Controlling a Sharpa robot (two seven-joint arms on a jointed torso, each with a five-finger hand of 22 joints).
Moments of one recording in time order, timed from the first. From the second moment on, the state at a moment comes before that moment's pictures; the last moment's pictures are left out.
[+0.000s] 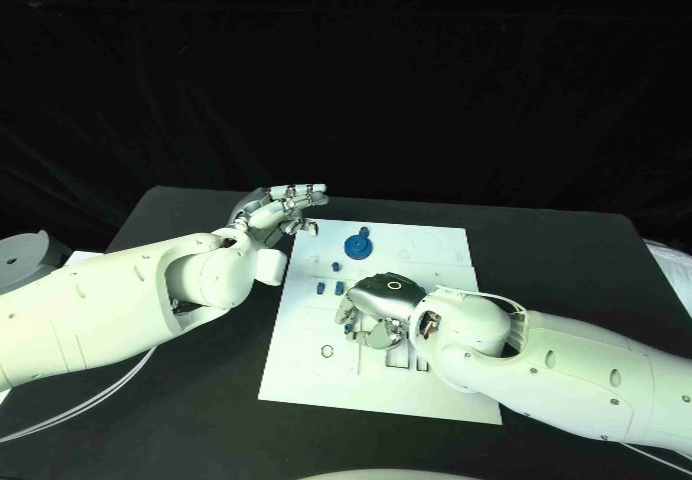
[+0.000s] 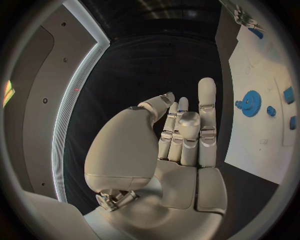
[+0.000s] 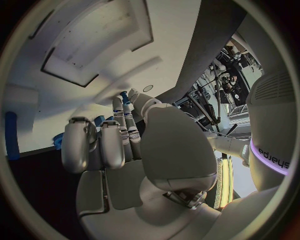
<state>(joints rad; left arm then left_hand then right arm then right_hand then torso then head) 1.19 -0.84 -0.02 1.52 0.13 -0.30 0.40 1.35 -0.14 0.49 -0.03 0.15 1.04 0.18 0.11 0.07 1.14 0.11 0.14 0.07 1.34 0.01 1.20 0.79 0.16 1.31 0.10 0.57 0.81 1.01 -0.64 0.01 1.65 -1.78 -0.16 -0.17 1.38 -0.17 0.42 0.09 0.05 1.06 0.16 0.06 0.07 1.11 0.10 0.07 0.06 1.46 0.01 1.36 1.25 0.07 1.41 0.11 1.36 1.22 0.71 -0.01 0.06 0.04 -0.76</state>
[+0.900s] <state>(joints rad) 1.19 -0.84 -0.02 1.52 0.13 -0.29 0.39 1.35 -0.14 0.49 -0.03 0.15 1.03 0.18 0.11 0.07 1.13 0.11 0.15 0.07 1.34 0.02 1.20 0.78 0.16 1.31 0.11 0.56 0.81 1.11 -0.89 0.04 1.73 -1.75 -0.24 -0.19 1.37 -0.19 0.29 0.09 0.06 1.02 0.13 0.06 0.07 1.03 0.10 0.10 0.06 1.46 0.01 1.33 1.21 0.07 1.40 0.11 1.33 1.18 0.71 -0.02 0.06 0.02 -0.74</state>
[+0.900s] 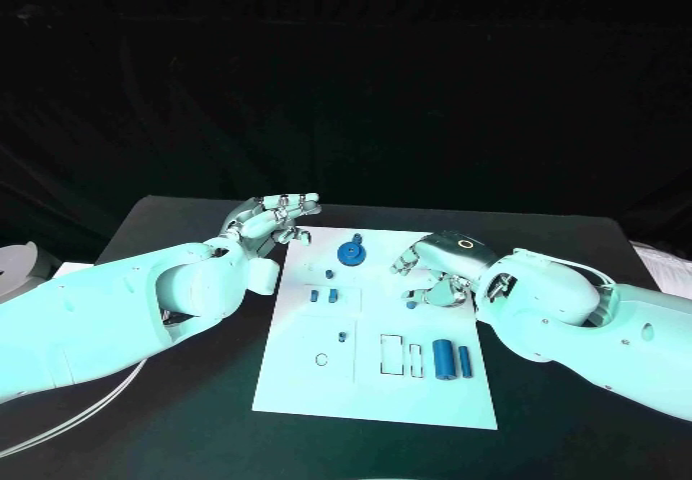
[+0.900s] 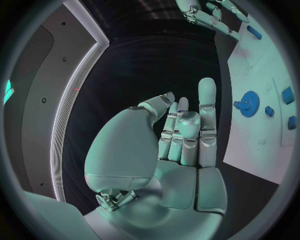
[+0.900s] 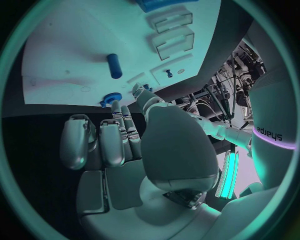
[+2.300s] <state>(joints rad) 1.19 -0.84 -0.02 1.52 0.13 -0.28 0.38 1.35 -0.14 0.49 -0.03 0.15 1.03 0.18 0.11 0.07 1.13 0.11 0.15 0.07 1.34 0.02 1.20 0.78 0.16 1.31 0.11 0.56 0.81 1.10 -0.87 0.04 1.69 -1.77 -0.10 -0.21 1.46 -0.10 0.35 0.12 0.06 1.16 0.11 0.08 0.08 1.23 0.05 0.13 0.06 1.47 -0.02 1.34 1.21 0.07 1.42 0.09 1.33 1.19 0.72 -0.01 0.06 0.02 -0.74</state>
